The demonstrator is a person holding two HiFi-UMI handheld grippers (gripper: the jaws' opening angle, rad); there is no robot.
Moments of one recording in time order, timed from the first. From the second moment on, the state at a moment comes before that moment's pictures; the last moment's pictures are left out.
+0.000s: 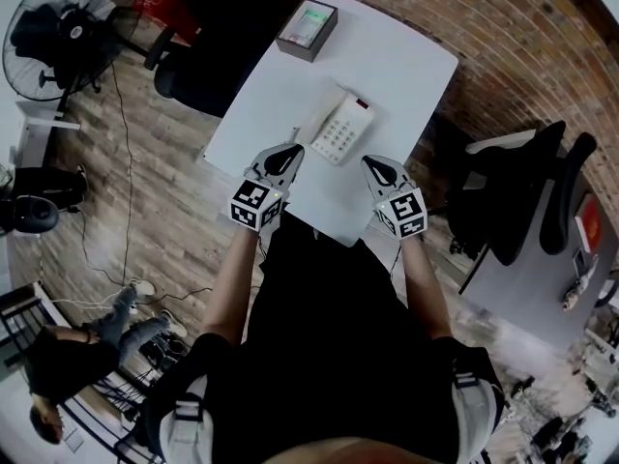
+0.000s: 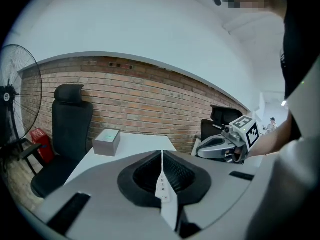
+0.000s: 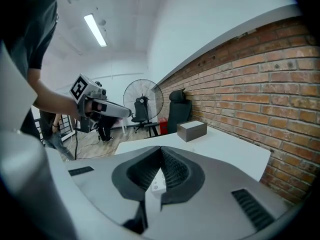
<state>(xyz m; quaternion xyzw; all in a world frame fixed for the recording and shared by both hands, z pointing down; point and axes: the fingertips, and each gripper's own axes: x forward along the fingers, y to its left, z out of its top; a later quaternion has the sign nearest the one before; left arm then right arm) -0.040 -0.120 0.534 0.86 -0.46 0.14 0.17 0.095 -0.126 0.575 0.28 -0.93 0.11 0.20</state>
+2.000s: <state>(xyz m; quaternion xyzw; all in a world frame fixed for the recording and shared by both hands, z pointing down) -0.036 -0.235 0.689 0.84 -0.46 0.22 0.21 0.118 -0.134 0.609 0.33 -0.89 0.14 0.27</state>
